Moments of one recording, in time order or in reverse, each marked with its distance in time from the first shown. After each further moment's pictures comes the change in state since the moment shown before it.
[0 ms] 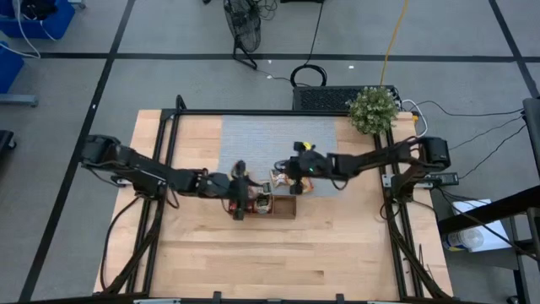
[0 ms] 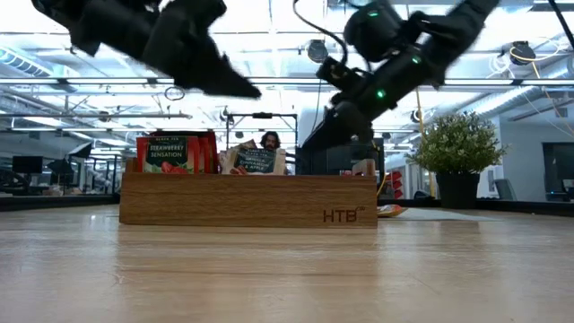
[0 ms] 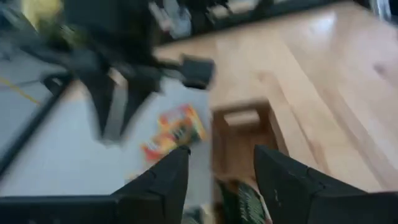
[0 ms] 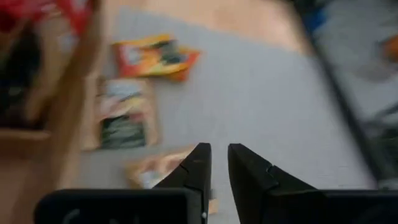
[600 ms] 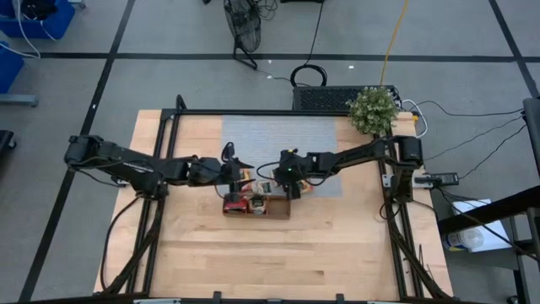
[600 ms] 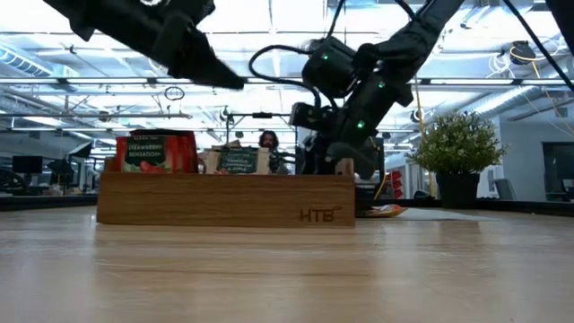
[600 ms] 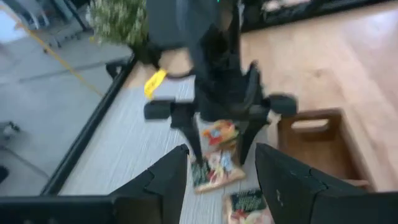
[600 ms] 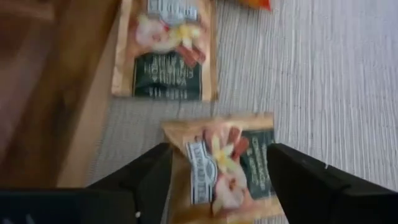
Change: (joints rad) left arm 0.100 -0.191 0.000 -0.195 -0.066 0.026; right arm -0.039 0.232 0.217 -0.306 -0.193 -0.057
